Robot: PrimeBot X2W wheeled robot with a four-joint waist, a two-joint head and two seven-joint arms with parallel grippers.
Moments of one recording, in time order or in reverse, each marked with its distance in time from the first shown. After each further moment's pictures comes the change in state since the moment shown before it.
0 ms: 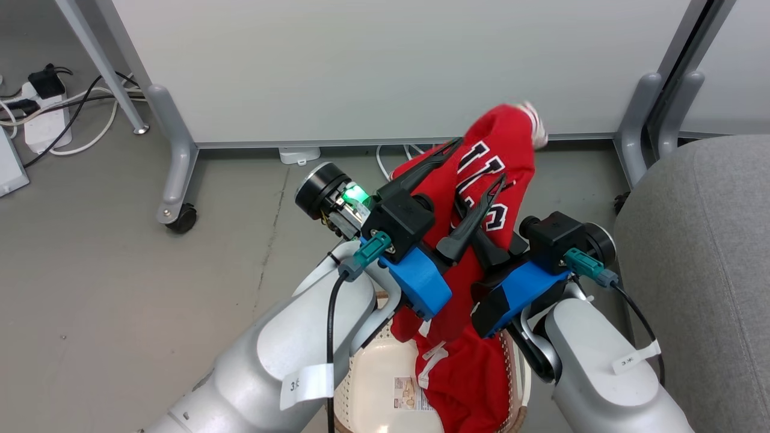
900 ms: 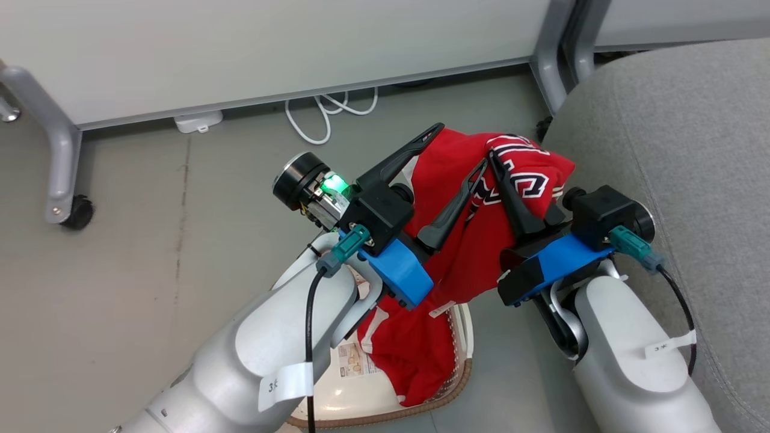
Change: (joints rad) left arm -0.007 0.049 0.011 -0.041 0.001 0.017 -0.003; right arm -0.005 0.000 -0.130 -0.069 -0.045 0.000 0.001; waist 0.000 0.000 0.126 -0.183
